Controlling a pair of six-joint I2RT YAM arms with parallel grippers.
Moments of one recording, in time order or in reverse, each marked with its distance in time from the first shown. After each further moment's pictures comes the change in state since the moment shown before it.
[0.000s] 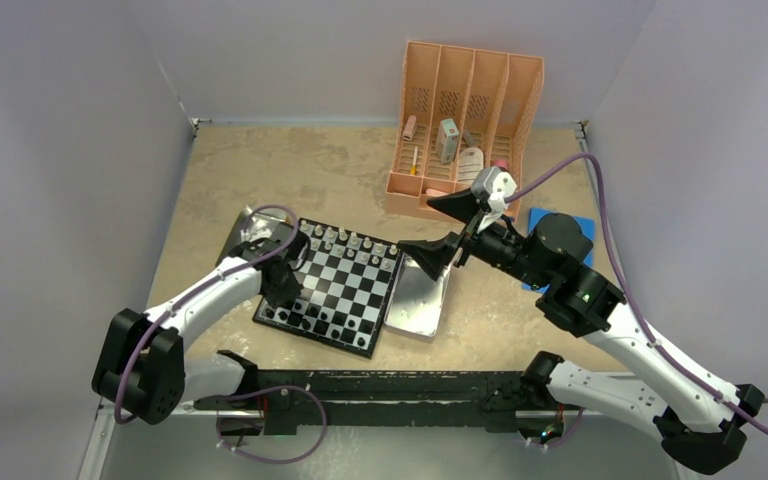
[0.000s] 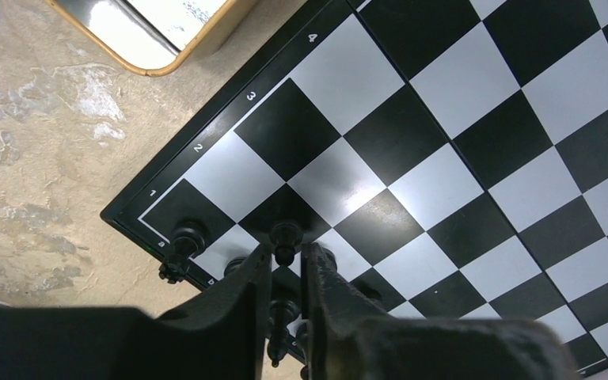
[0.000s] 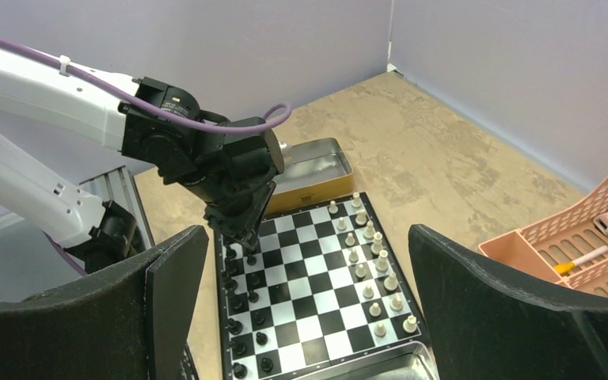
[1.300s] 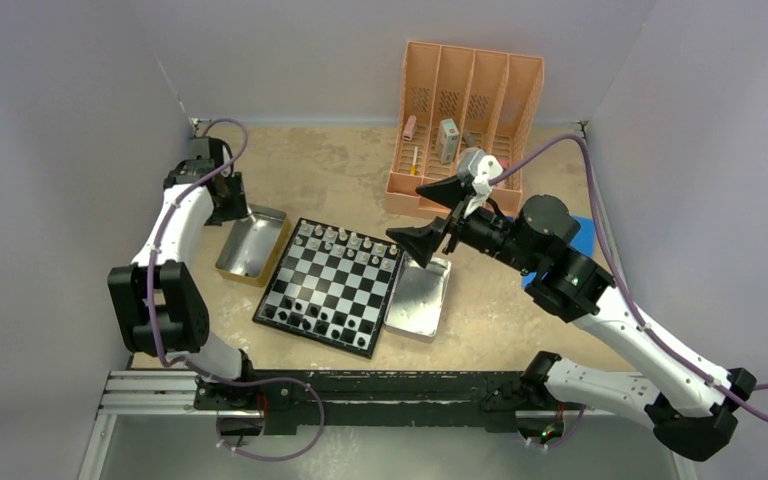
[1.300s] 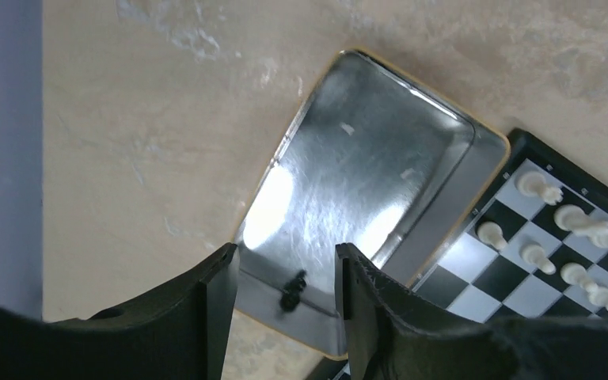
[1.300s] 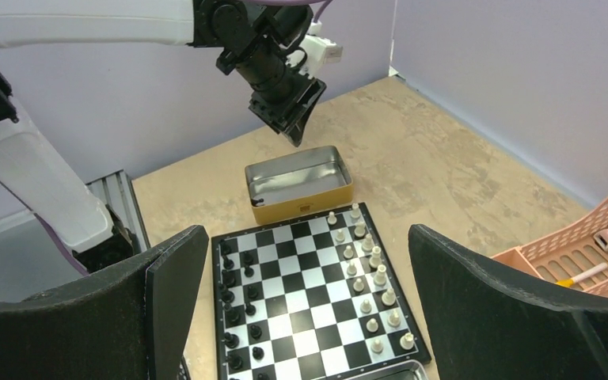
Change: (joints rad) left arm 0.522 0.296 0.545 0.030 0.155 0.822; right arm 0.000 0.096 0.091 -0.003 -0.011 -0.014
